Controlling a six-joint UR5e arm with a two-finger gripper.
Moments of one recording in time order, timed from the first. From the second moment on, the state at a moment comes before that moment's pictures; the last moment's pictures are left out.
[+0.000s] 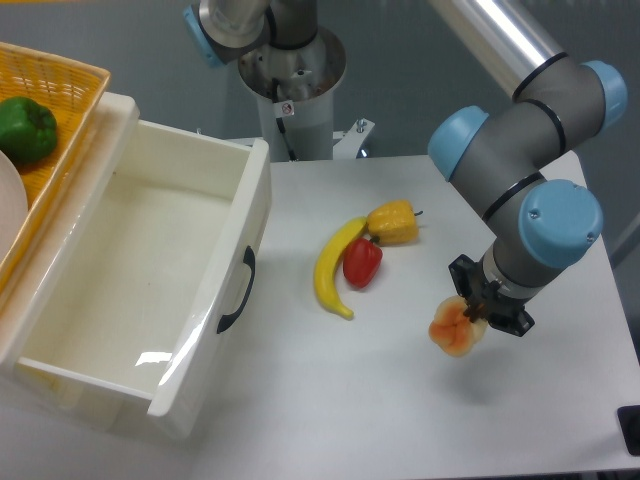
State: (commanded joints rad) arm 2.63 -2.18 -1.12 -1.50 1.56 1.44
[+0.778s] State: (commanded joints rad) arm 2.61 -2.13 -1.12 -1.47 1.36 1.27
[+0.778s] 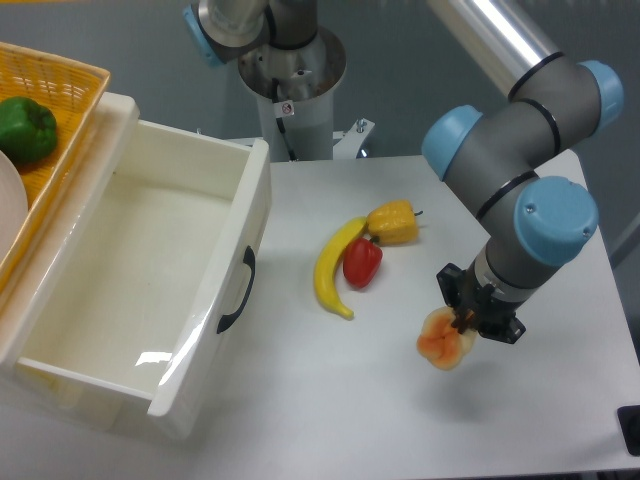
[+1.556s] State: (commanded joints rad) arm 2.54 -1.88 -1.24 -1.48 0.99 1.04
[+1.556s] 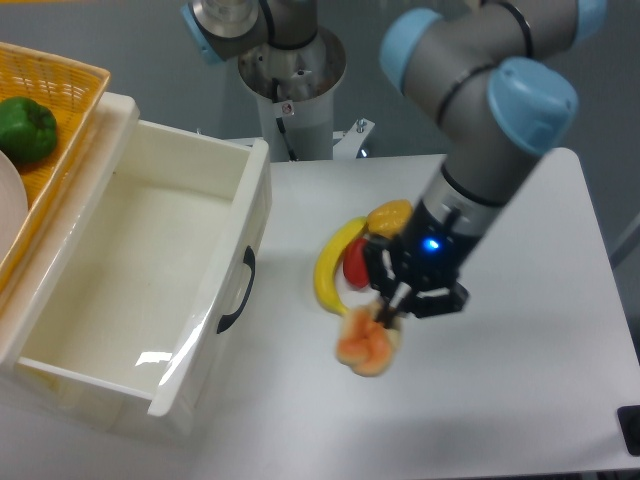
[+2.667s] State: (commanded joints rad) arm 2.28 -1.69 -1.49 -1.37 0.98 0.85
